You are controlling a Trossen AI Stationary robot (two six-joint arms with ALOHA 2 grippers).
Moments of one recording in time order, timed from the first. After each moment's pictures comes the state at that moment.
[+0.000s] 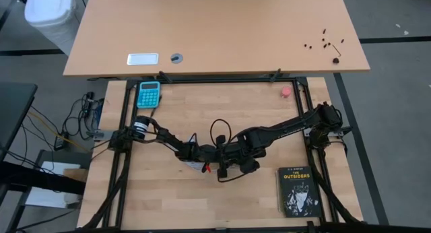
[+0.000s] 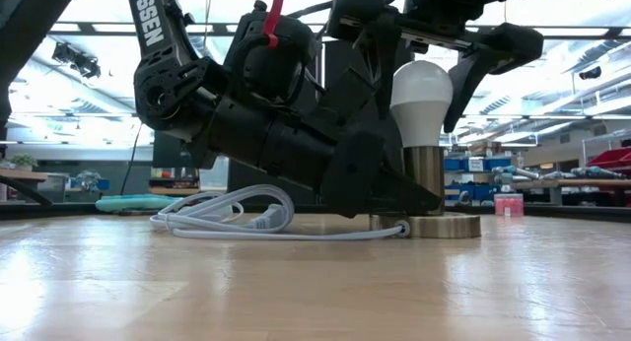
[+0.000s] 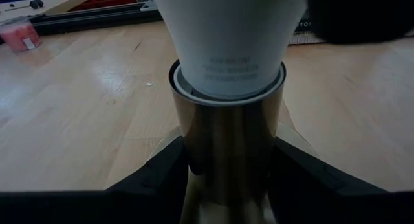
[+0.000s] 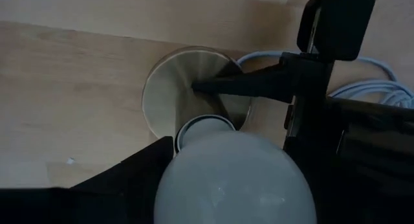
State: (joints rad) left arm -0.18 2.20 1.00 0.89 -0.23 0.03; right arm 0.25 1.86 1.54 -1.07 0.08 -1.47
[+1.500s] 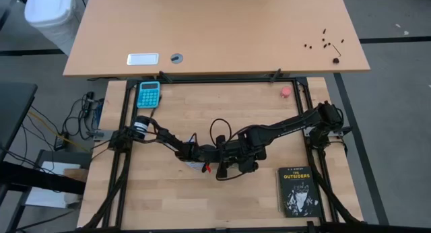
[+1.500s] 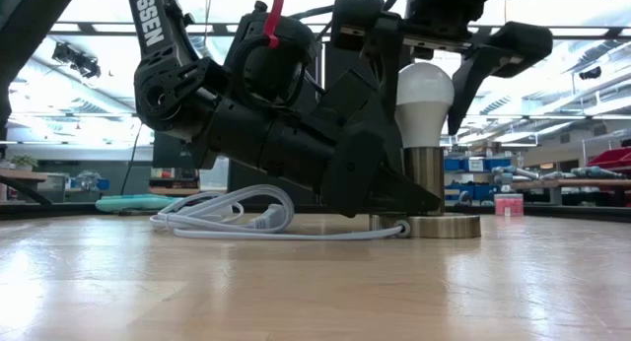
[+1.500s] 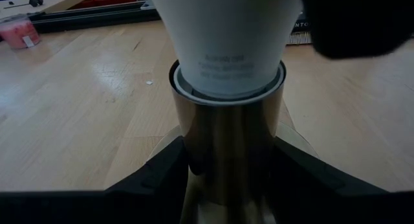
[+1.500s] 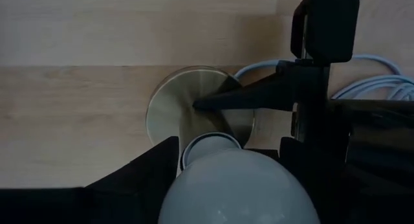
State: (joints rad) left arm -0.18 2.20 1.00 0.89 -0.23 0.02; right arm 0.22 1.86 1.50 -1.03 0.00 -1.36
